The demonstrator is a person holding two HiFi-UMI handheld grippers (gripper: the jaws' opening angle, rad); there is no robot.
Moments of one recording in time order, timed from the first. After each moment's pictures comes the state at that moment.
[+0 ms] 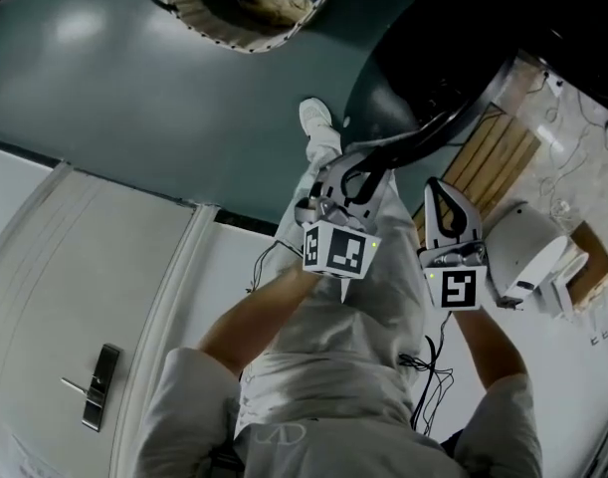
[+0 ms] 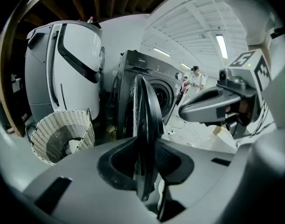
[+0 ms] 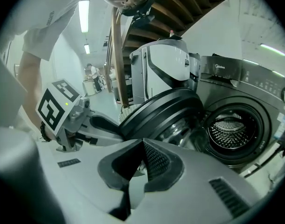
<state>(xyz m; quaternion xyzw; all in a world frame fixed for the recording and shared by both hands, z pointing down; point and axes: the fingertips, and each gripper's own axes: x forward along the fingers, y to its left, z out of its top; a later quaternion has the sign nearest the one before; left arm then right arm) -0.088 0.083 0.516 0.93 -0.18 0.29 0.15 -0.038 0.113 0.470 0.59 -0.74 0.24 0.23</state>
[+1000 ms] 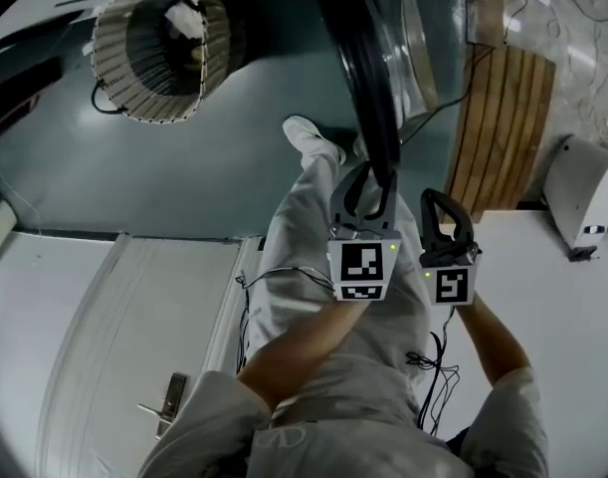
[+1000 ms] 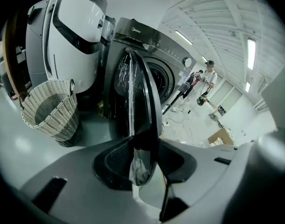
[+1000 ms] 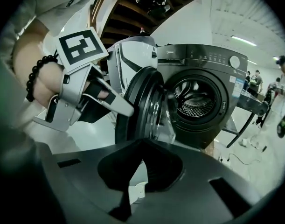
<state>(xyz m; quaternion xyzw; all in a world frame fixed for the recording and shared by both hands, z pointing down) 0.046 0.187 0.522 0.85 -0.21 0.38 0.29 0.071 0.276 0.521 0.64 -0.66 0.28 0.26</state>
